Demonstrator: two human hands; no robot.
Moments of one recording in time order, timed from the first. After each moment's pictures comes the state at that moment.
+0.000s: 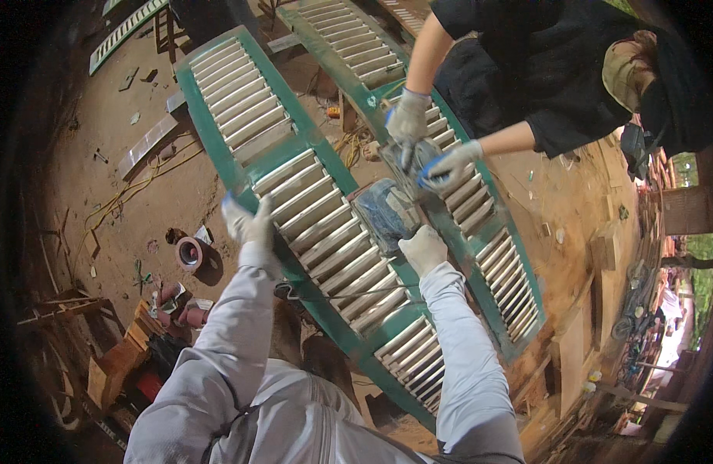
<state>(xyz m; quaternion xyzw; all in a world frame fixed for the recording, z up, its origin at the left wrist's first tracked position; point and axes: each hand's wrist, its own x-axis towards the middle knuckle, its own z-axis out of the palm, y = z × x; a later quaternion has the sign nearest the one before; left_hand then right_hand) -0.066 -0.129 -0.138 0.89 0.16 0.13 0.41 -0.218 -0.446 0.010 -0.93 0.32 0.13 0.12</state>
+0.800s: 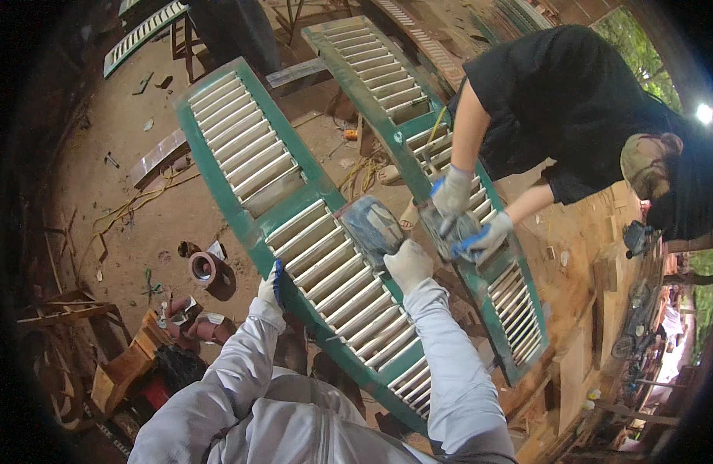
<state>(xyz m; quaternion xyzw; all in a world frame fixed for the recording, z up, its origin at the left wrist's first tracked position) -0.102 -0.096 -0.181 0.36 0.36 -0.23 0.83 -0.097 -0.422 0.020 -0.93 0.29 0.16 0.15</state>
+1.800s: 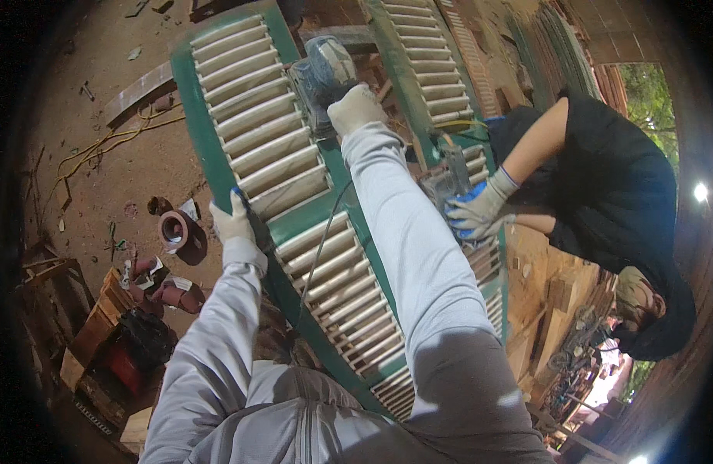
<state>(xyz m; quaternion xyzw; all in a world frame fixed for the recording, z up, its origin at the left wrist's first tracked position) 0.079 -0.063 -0.150 0.76 0.38 0.05 0.52 0.280 -0.300 -0.013 -0.97 0.16 0.06 0.19</state>
